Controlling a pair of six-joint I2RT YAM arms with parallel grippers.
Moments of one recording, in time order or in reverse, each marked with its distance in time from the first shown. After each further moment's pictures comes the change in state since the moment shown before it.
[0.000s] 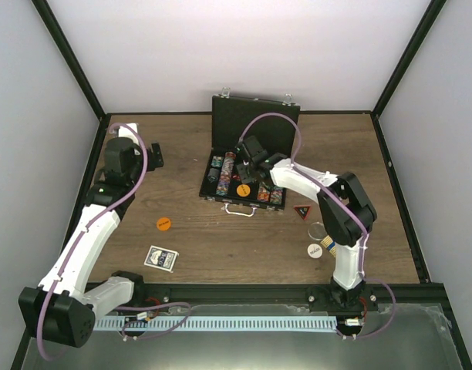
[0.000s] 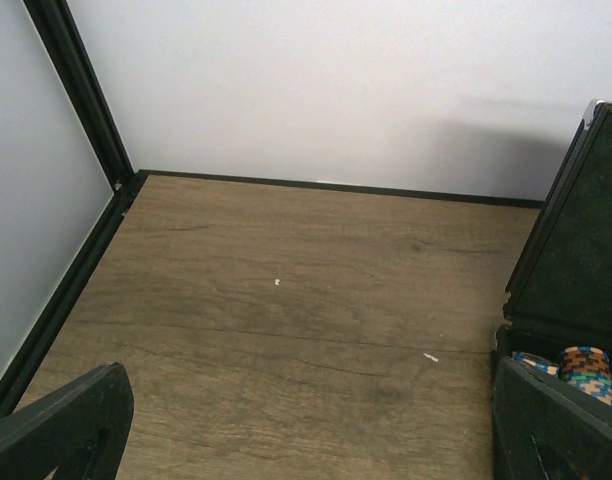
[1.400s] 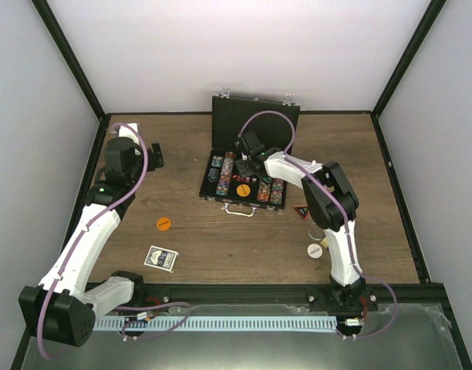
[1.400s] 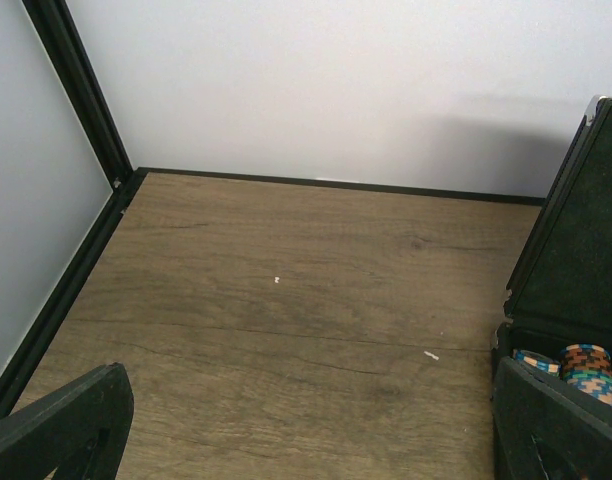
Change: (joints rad) left arm 0.000 0.009 0.000 0.000 0.001 0.000; right arm -0.084 0.223 0.155 0.034 -0.048 -0.064
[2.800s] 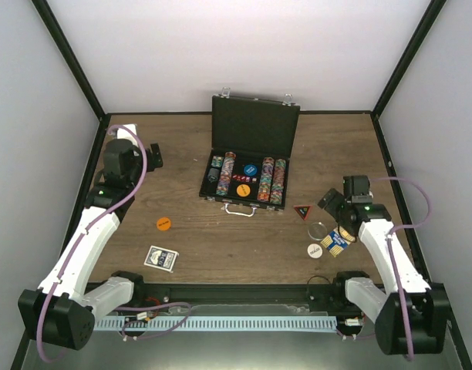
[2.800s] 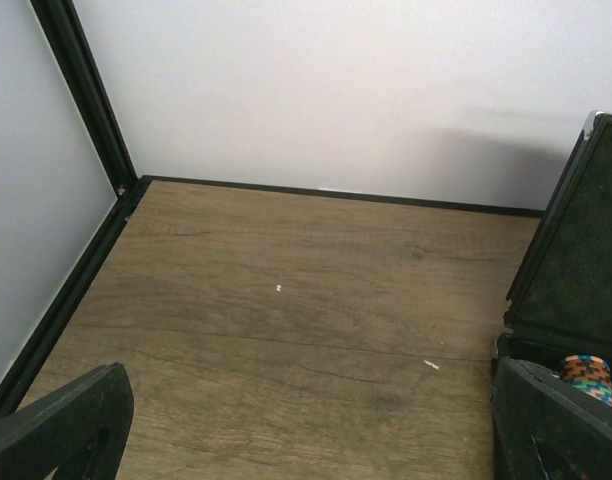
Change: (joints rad) left arm 0.000 -0.021 -0.020 0.025 -0.014 -0.004; right arm -0.513 -1.155 -0.872 -0.311 -0.098 0.615
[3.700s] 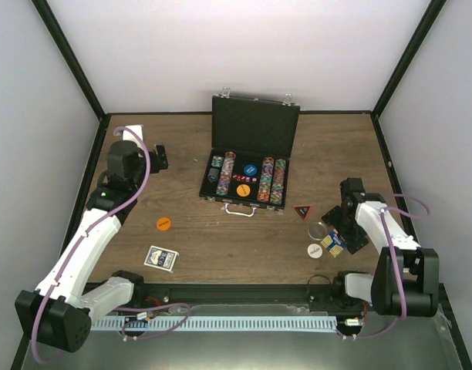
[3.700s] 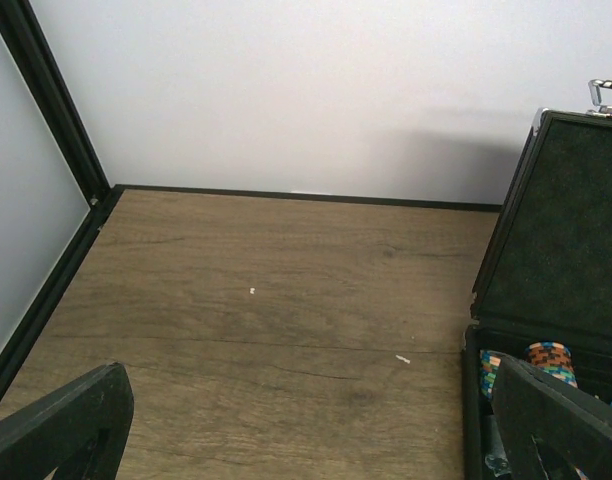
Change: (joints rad) left arm -0.057 -0.014 0.000 -0.002 -0.002 0.001; right arm -0.115 0.270 0.023 -0.258 0.000 0.192
